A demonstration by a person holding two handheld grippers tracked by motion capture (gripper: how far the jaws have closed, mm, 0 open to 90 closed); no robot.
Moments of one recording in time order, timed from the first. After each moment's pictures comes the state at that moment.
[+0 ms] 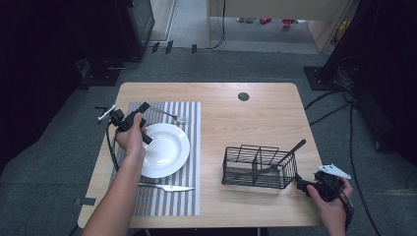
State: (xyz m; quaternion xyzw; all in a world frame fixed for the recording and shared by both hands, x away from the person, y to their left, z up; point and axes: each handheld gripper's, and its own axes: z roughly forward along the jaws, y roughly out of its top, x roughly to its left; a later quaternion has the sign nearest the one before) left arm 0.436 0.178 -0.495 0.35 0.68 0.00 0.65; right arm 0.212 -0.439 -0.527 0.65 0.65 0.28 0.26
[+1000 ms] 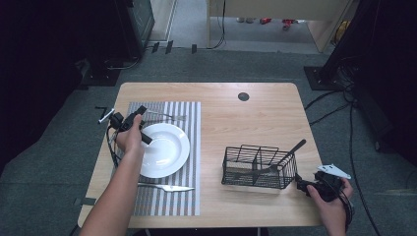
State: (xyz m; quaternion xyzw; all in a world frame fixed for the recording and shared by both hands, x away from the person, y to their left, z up) left arm 0.443 0.185 -0.510 0.34 0.73 0.05 0.59; right arm 0.212 -0.440 -0.527 0.65 0.65 0.28 0.26
